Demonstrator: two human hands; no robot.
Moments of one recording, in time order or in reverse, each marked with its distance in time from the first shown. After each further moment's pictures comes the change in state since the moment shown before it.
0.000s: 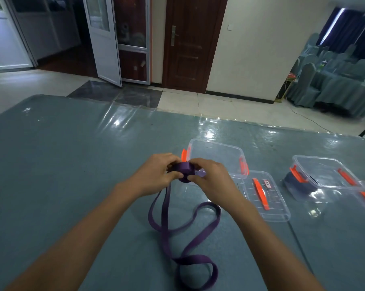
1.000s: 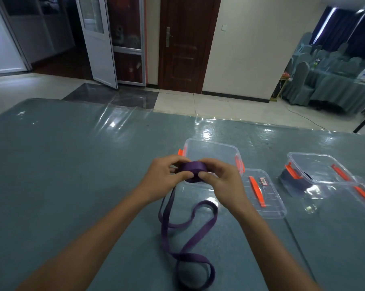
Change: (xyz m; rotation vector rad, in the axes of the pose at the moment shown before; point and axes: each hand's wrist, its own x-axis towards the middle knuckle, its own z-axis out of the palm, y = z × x) left_hand -0.001 0.026 0.032 -0.427 0.175 -0.070; right_hand -0.030 0.007 -0.017 0.582 0.206 0.099
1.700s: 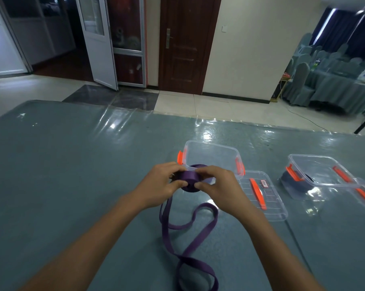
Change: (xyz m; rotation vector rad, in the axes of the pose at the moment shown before) left_hand -0.002 -0.010 -0.009 0.293 -0.142 0.166; right_hand 0.007 -0.004 -0.003 -0.478 -0.159 -0.033
